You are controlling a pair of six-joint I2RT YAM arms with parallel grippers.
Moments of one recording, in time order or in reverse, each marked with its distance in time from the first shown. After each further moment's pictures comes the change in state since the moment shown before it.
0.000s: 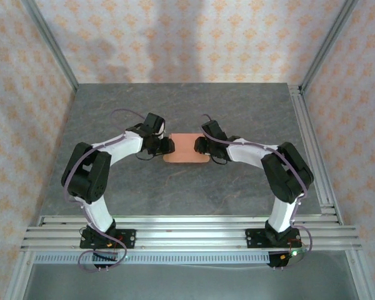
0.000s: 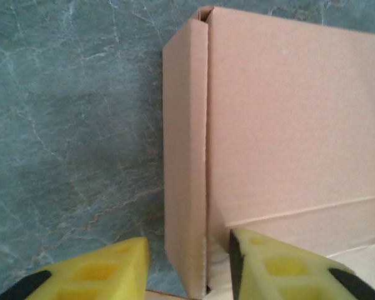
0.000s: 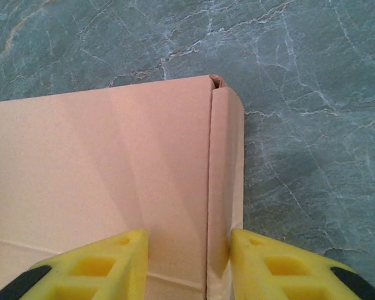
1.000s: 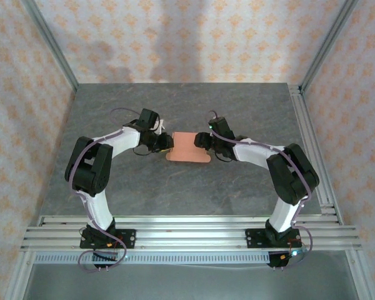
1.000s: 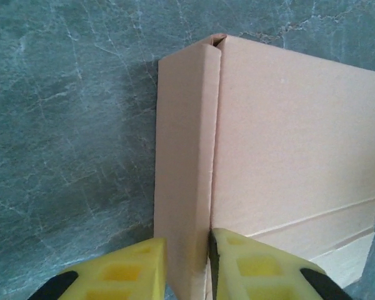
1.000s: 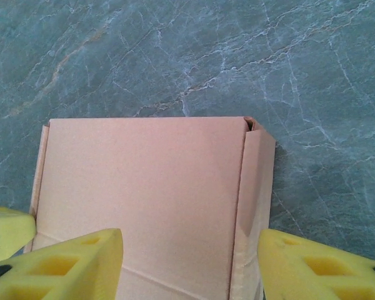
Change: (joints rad) left arm 0.084 0.079 0.049 0.042 0.208 0.029; right arm -0.060 -0.043 -0.048 0.106 -0.101 -0.009
